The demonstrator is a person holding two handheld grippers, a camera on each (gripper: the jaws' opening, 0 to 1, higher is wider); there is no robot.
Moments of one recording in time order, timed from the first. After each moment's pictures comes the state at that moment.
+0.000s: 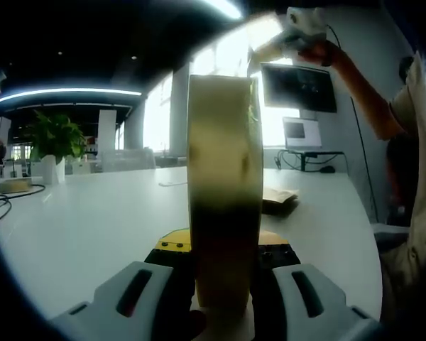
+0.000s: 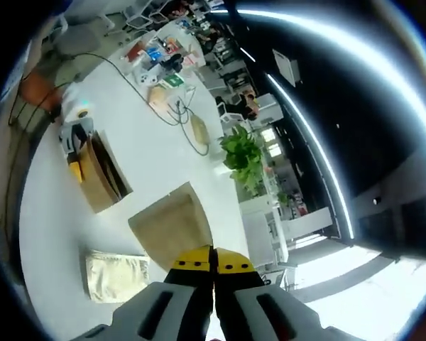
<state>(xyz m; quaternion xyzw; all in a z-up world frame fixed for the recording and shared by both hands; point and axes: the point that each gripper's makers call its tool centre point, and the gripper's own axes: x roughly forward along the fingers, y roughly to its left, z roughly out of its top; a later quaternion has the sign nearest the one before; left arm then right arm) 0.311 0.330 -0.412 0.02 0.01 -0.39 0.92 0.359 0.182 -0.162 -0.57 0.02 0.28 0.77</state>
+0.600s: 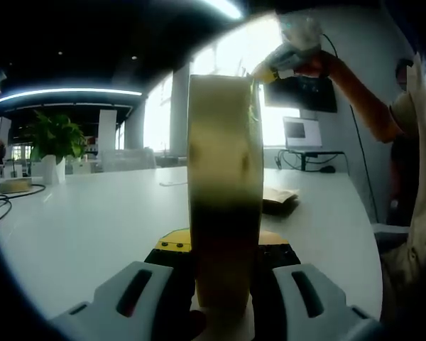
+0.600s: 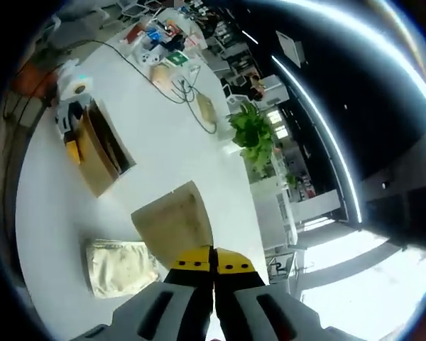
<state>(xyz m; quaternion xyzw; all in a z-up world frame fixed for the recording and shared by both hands) 0.311 0.330 -0.412 0.02 0.01 -0.39 0.92 0.387 0.165 -0.206 -0.57 0.08 0.27 0.77</state>
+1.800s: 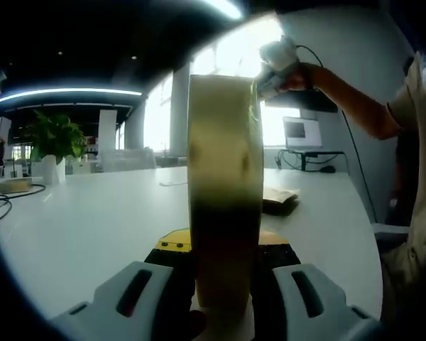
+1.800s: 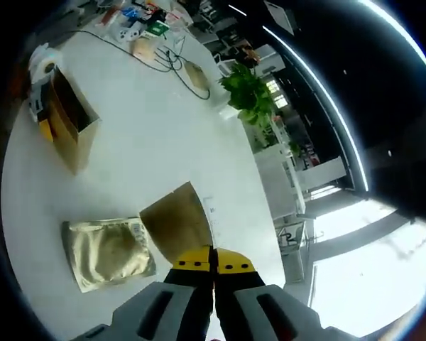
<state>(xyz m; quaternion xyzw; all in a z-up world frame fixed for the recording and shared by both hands) 0.312 0.331 -0.412 0.02 0.01 -0.39 0.92 0.444 0.123 -0.239 -0.56 0.16 0.23 0.78</state>
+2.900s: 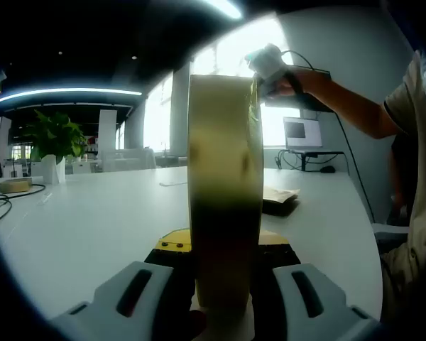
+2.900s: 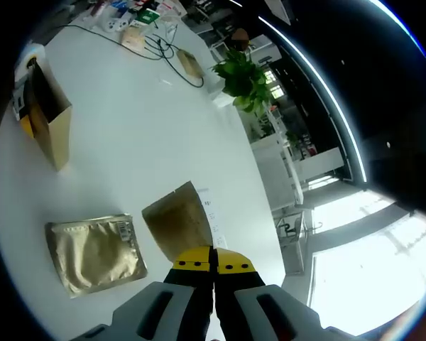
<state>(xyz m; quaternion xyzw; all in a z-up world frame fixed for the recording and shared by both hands) 0.312 0.330 -0.411 0.02 0.01 -0.39 0.92 0.472 0.117 -0.248 -0.56 0.18 0.20 0.79</state>
